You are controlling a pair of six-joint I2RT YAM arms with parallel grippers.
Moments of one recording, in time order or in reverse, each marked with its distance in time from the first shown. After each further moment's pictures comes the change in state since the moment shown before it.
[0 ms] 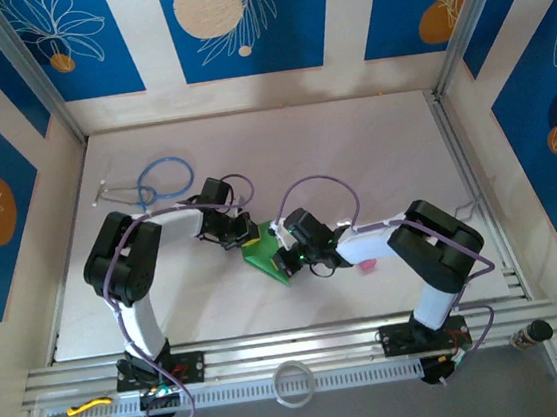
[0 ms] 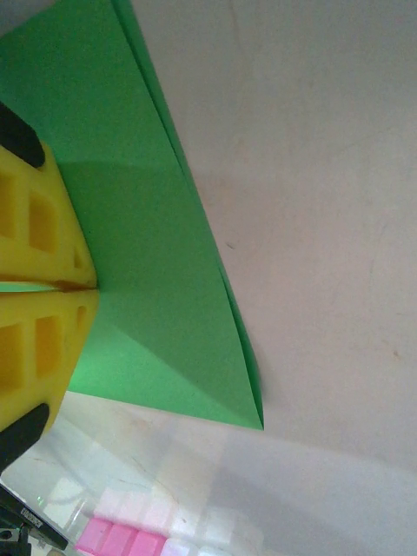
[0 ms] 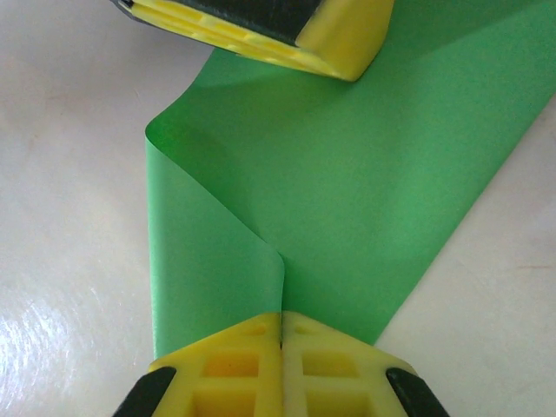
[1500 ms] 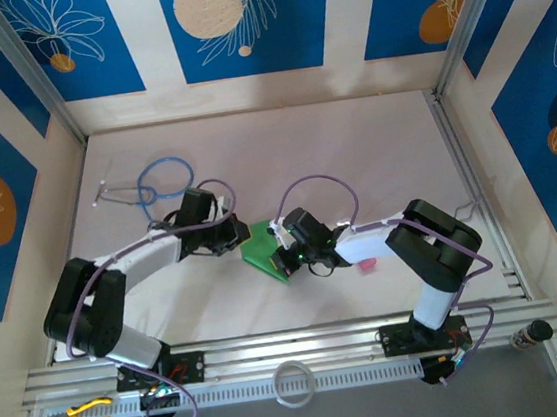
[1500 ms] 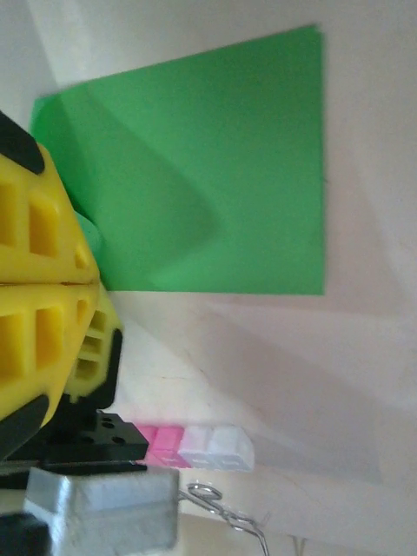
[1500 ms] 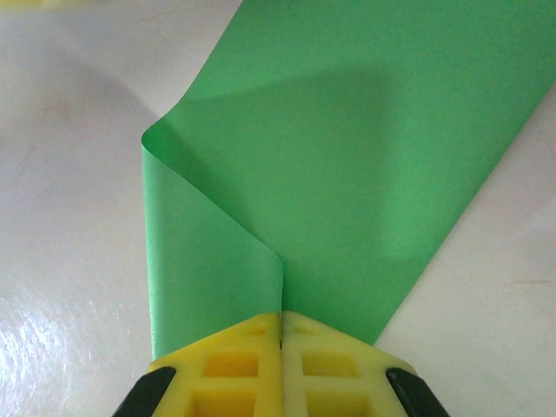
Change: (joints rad) left arm -0.021 -0.370 -0.274 0.161 -0.031 -0.201; right arm 0.000 0.012 0.008 0.009 0.006 0.010
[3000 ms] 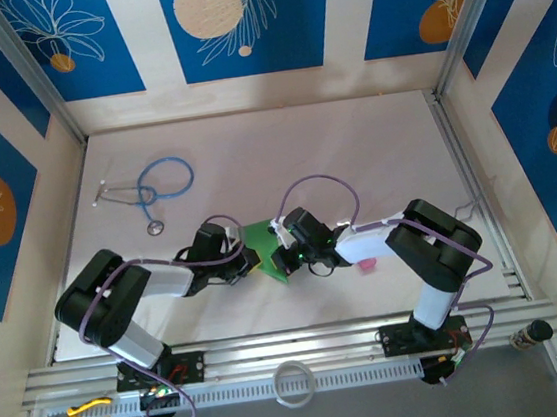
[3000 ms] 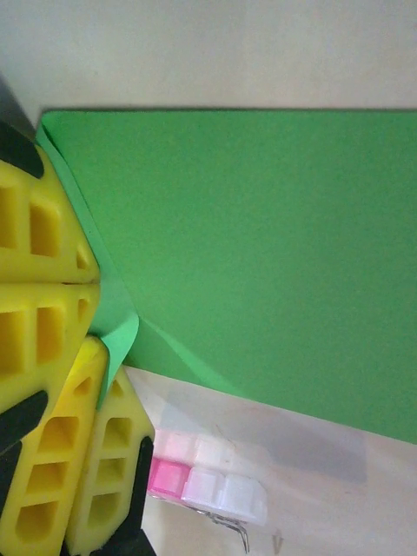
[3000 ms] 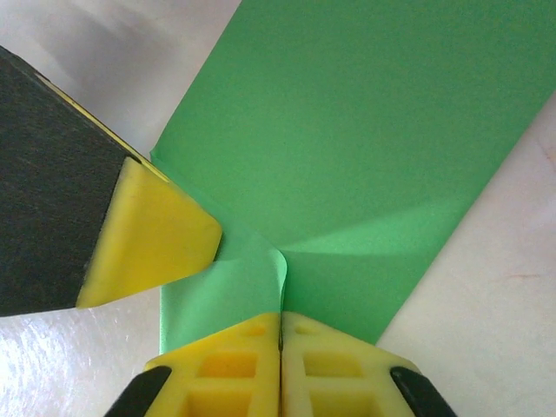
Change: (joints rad) left arm -0.124 0.092 -0.292 0.511 -0.072 -0.281; right arm -0.002 0.000 0.000 -0.002 0.001 0.028
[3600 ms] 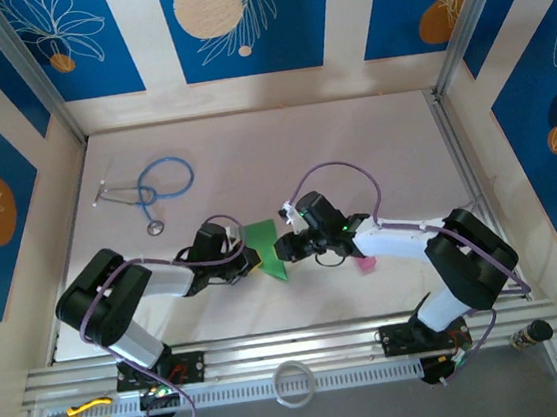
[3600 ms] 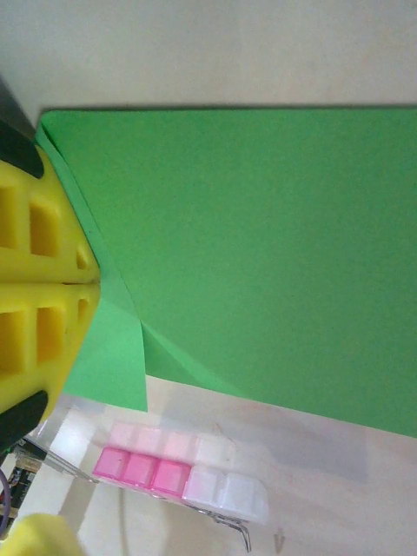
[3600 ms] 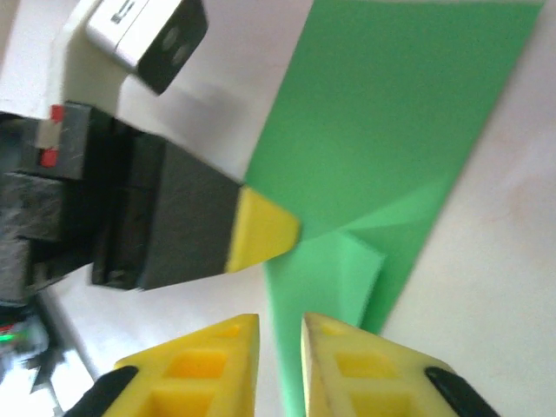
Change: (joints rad) left arm -0.003 0.006 0.001 0.008 0.000 0.003; right arm -0.072 -0.195 0.026 -0.181 -0.172 0.193
